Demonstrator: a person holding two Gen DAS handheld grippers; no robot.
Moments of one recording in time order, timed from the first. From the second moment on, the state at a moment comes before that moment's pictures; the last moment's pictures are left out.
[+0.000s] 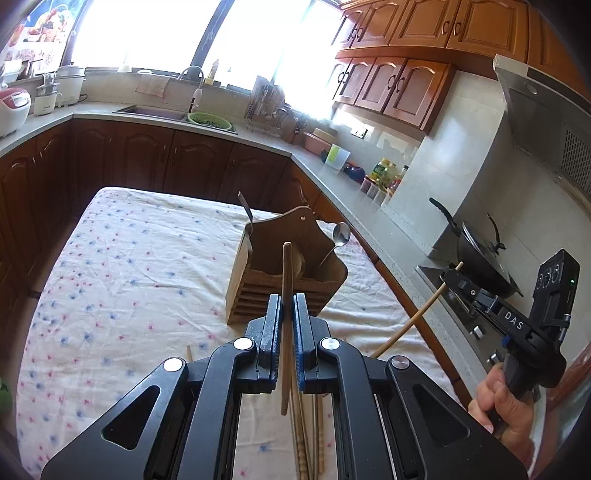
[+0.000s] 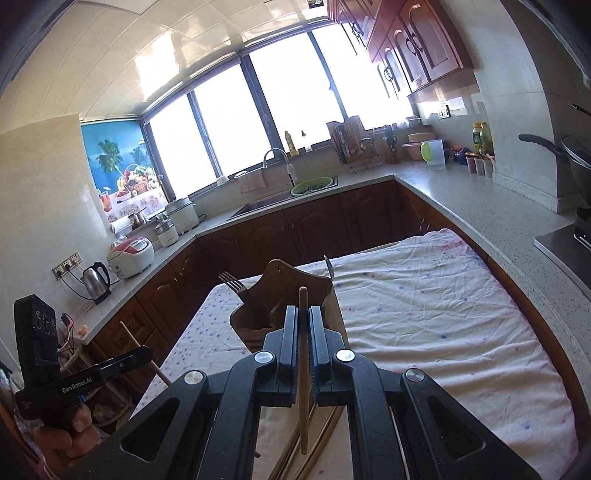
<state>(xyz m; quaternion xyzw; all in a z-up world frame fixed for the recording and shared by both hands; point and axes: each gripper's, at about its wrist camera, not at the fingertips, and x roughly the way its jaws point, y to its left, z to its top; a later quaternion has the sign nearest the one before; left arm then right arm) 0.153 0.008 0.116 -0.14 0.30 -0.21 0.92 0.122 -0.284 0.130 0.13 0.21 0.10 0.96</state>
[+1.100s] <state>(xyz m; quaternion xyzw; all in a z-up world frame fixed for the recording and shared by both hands) 0.285 -0.005 0.115 -0.16 0.22 -0.14 0.95 0.246 -0.280 0.134 0.14 0.14 0.06 0.98</state>
